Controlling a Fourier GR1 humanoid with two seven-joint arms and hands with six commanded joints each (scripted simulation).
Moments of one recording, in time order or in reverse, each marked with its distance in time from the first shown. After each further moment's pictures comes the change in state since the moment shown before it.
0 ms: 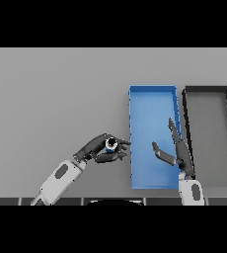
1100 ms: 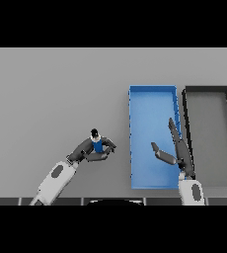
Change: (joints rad) left arm 0.064 0.017 0.061 0.262 0.003 -0.022 -0.023; right arm 0.001 0.005 -0.004 -0.011 -0.023 0.005 0.033
